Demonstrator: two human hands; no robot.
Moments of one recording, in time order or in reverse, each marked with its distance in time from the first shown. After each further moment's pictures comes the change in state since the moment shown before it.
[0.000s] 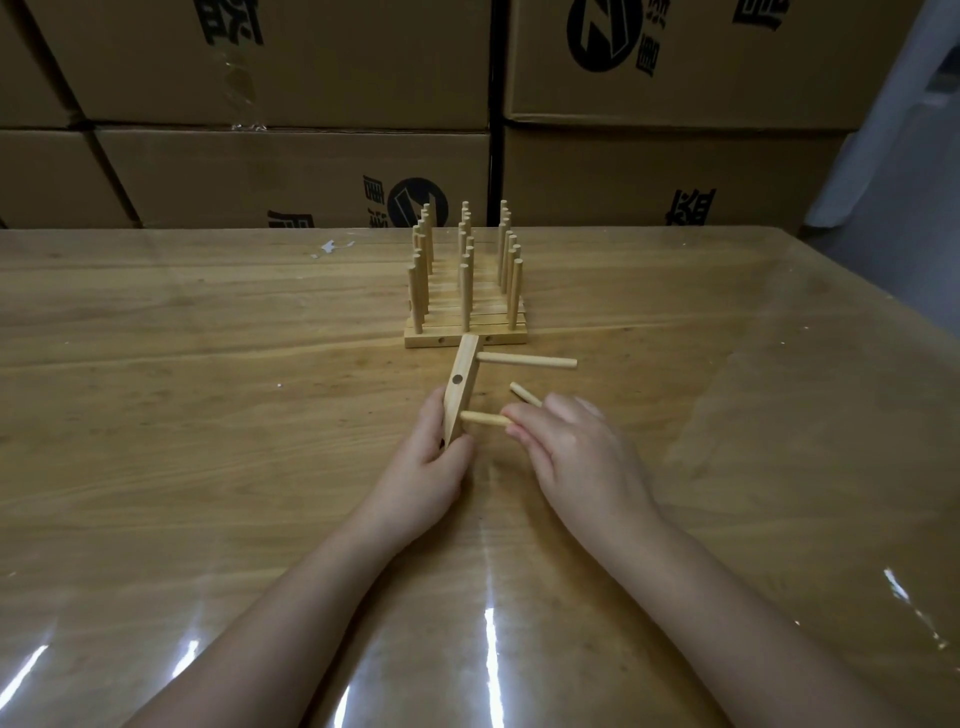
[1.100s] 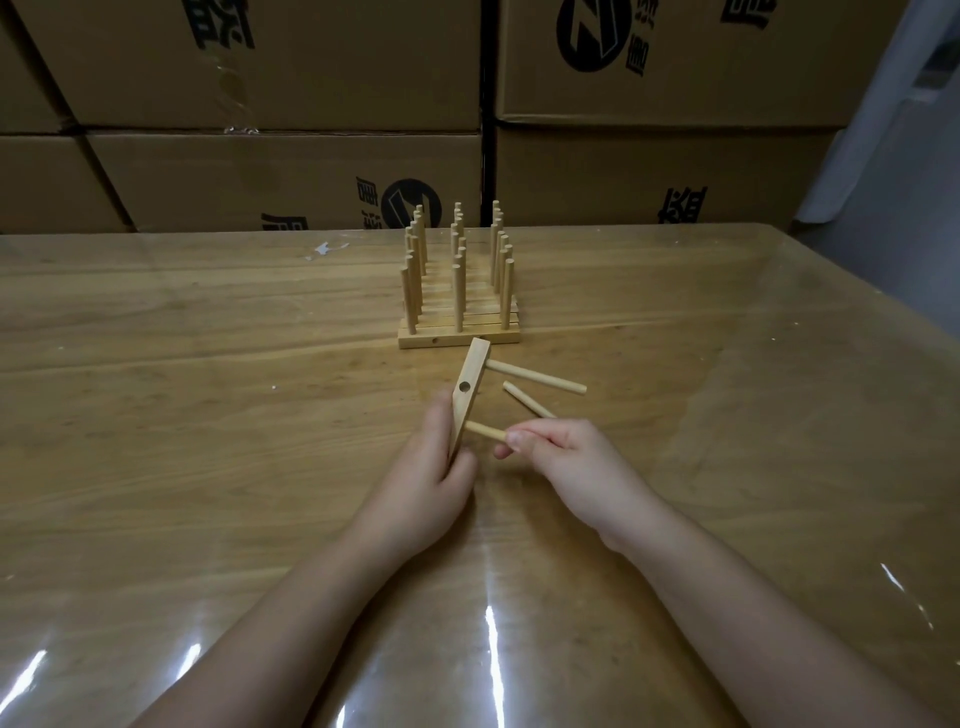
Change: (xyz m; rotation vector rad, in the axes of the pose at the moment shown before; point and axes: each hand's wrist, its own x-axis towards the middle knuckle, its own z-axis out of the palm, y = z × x) left_hand -0.006 0.002 0.004 0.363 0.002 0.144; right_hand 0.001 0.005 -0.005 0.742 -0.375 0.596
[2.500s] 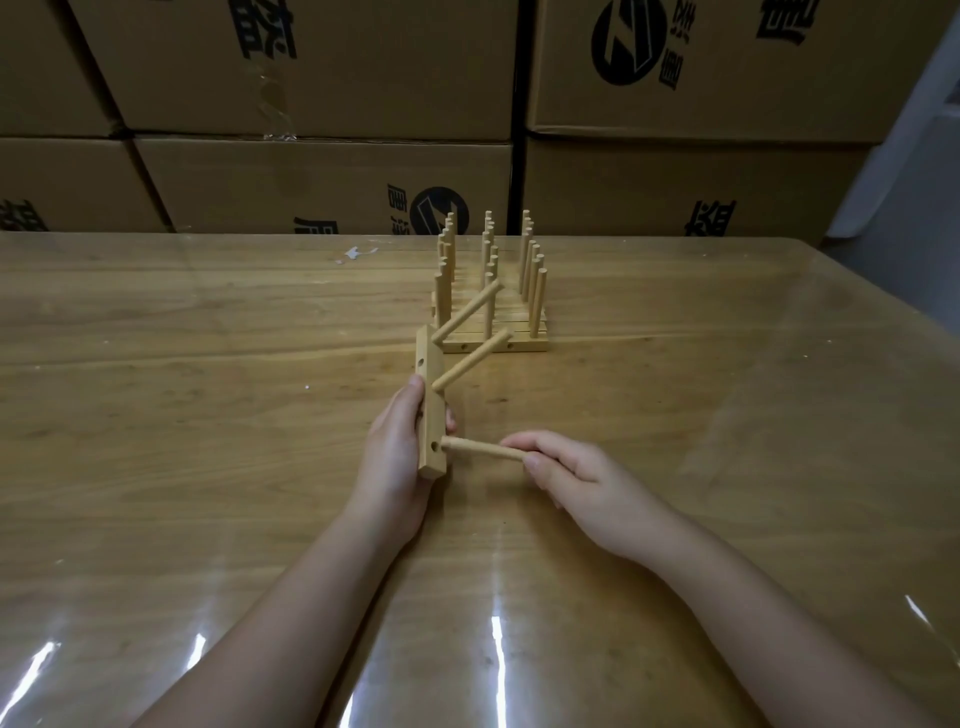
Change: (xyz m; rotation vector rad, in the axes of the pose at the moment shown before) left_hand 0.014 -0.002 -0.022 -1.049 0.354 -0.415; right_hand 0.003 0.005 0.003 -0.153 -0.200 -0.280
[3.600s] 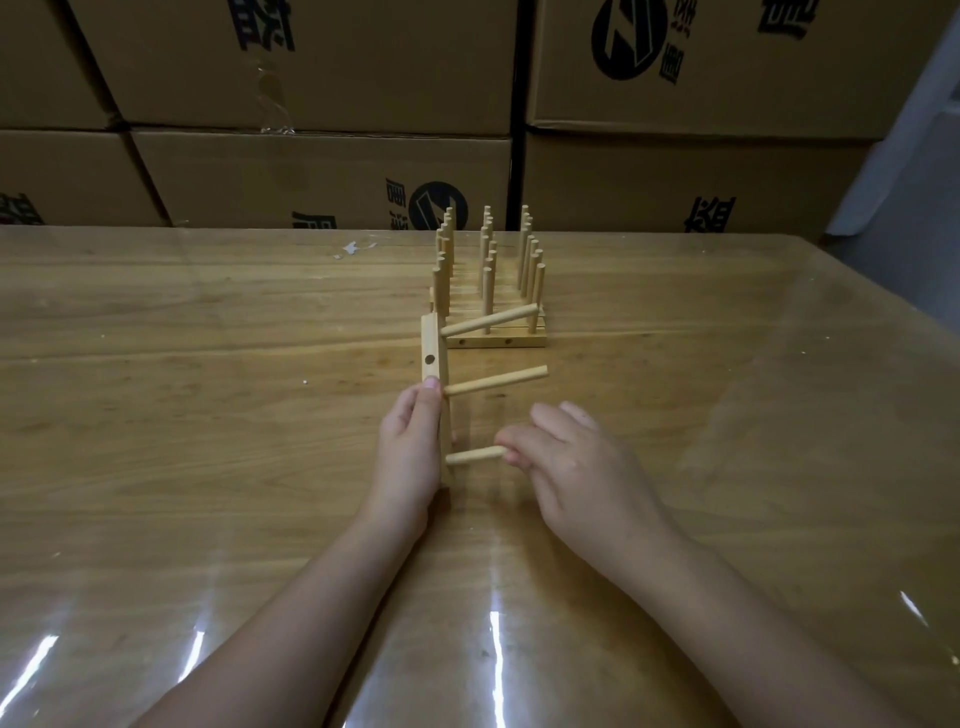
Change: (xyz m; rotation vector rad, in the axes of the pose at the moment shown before) left_hand -0.004 -0.012 0.007 0.272 0.074 0.202; right_hand -0.011 -0.032 0.009 -0.677 0.288 -0.346
